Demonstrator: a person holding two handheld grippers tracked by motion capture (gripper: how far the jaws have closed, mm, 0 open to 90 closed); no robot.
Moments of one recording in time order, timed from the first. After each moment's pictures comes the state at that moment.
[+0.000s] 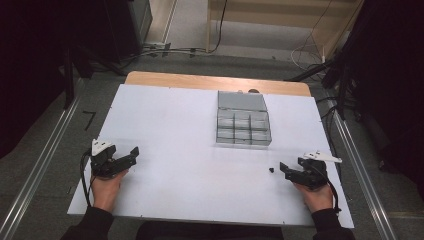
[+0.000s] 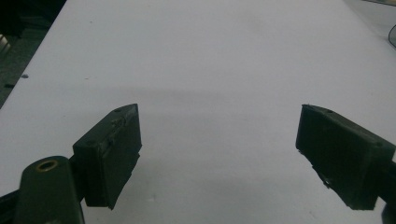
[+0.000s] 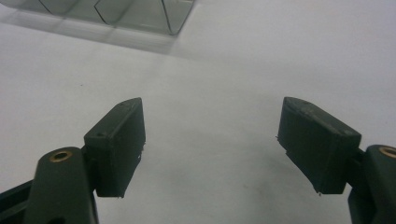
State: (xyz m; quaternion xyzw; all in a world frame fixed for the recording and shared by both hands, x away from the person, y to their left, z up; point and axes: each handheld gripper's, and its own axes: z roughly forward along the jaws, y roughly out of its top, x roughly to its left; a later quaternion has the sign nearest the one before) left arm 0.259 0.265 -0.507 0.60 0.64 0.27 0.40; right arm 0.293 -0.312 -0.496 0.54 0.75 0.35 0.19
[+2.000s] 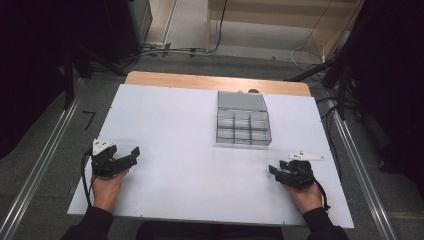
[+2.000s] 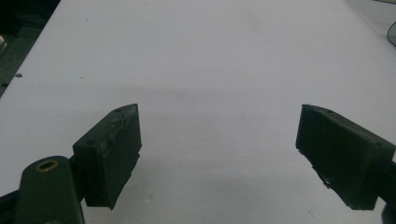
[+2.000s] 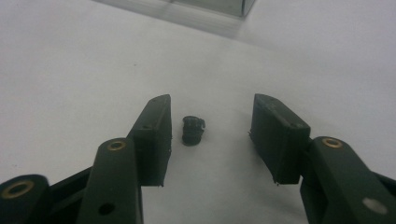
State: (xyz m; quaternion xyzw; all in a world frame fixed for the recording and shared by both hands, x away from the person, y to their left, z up) left arm 0.260 0.264 -0.507 0.60 0.64 0.26 0.40; right arm 0.294 -0.281 -0.503 0.49 0.79 0.34 0.15
